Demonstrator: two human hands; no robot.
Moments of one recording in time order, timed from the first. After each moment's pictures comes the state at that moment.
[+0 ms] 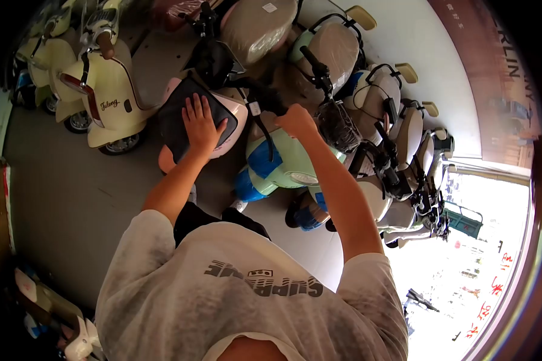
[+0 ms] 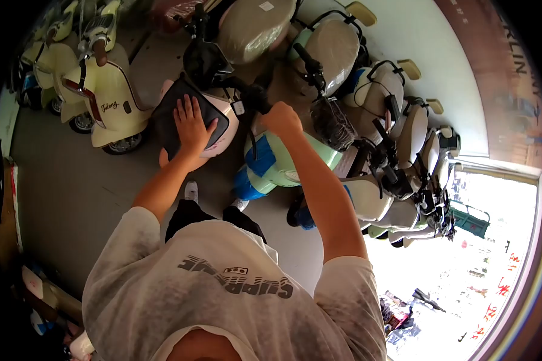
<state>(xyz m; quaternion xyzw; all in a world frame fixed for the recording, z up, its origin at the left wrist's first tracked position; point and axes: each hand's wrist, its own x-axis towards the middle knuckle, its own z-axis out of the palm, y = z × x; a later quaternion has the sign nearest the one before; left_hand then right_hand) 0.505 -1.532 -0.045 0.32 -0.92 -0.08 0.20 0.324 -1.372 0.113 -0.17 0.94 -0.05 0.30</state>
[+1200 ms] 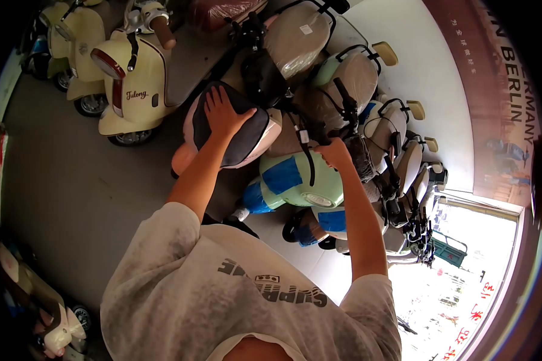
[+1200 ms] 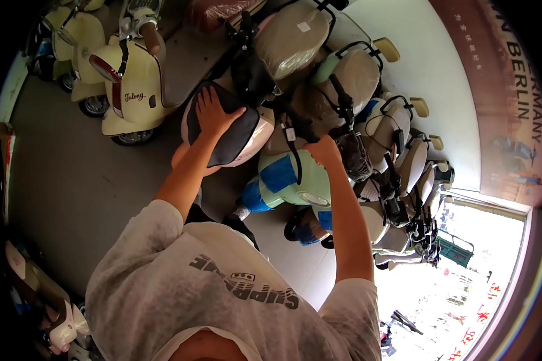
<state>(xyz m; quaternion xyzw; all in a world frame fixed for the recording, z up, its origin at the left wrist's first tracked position) 0.487 -1.621 -0.064 0.45 -0.84 -0.22 0.21 0.310 -1.361 0.100 -0.14 0.93 -0.13 0.33</state>
